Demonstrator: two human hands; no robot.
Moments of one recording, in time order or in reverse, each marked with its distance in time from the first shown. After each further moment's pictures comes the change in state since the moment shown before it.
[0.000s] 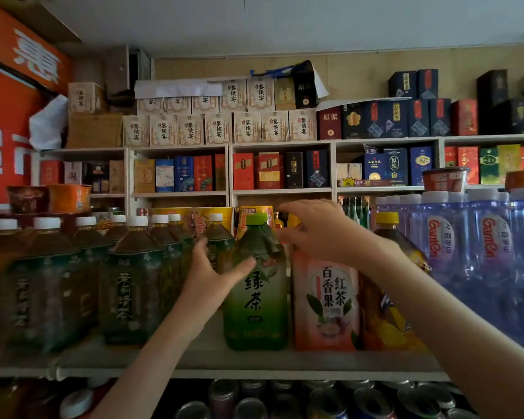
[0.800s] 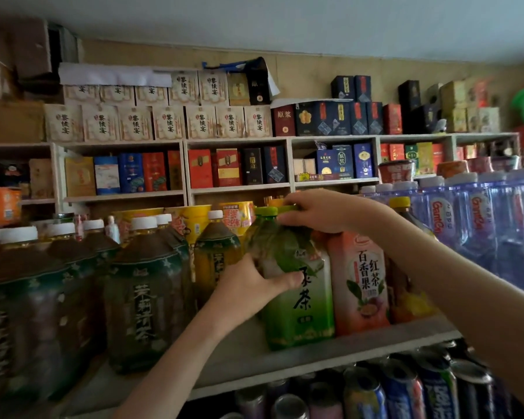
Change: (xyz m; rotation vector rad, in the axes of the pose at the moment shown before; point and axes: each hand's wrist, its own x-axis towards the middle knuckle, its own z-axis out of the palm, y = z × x) left_hand 0.028 -0.020 -0.024 0.128 -0.474 0.226; right_hand 0.046 -0.037 0.006 0.067 -0.258 0.217
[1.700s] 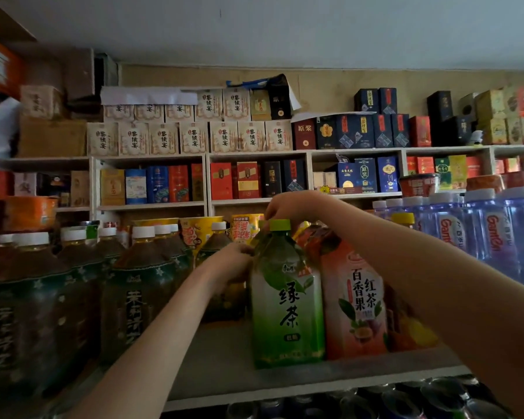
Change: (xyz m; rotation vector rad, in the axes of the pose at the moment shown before) left_hand 0.063 0.002 -0.020 -0.152 -0.036 -0.290; right_hand 0.102 0.029 0.002 -0.045 -0.202 -0.081
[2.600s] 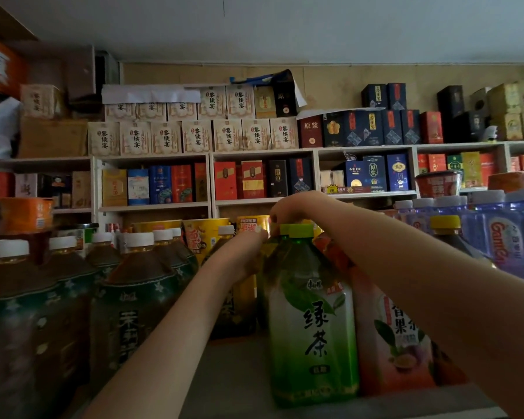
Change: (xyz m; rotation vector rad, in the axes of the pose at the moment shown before) left_hand 0.058 0.012 -0.006 -0.322 0.088 -0.148; right_hand 0.084 0.008 0.008 -0.082 -0.189 0.224
